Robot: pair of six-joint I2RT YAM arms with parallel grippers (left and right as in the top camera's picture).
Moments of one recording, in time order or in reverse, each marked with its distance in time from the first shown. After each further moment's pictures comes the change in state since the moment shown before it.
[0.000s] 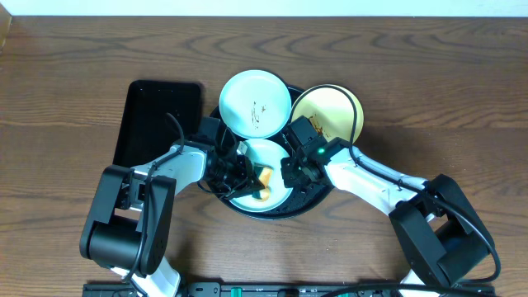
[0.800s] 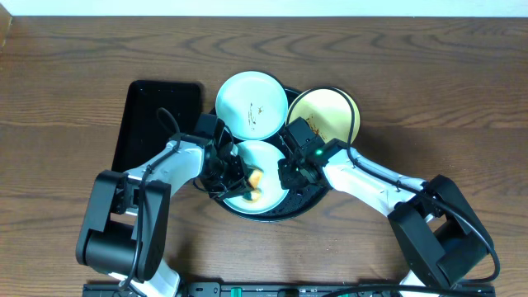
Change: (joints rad) left arm 0.008 -0.030 0.050 -0.167 -0.165 -0.011; right arm 0.013 0.000 0.001 -0.001 -0.014 0.014
